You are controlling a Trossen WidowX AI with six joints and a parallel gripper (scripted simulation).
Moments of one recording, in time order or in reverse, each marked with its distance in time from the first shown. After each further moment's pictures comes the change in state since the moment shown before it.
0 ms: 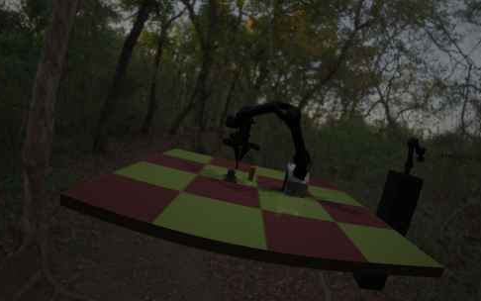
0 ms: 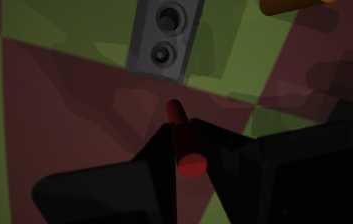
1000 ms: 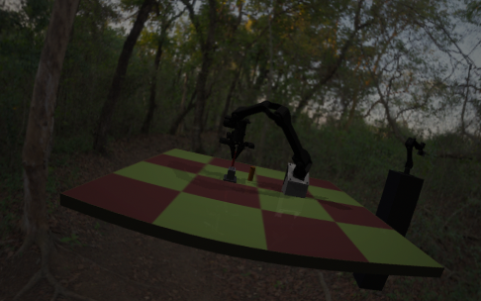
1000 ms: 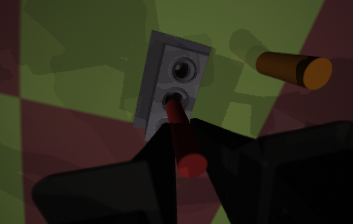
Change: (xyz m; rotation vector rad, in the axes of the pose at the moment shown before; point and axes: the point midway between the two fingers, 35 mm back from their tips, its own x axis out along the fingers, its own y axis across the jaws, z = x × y) arm 0.005 -0.007 0.072 -0.003 0.009 0.004
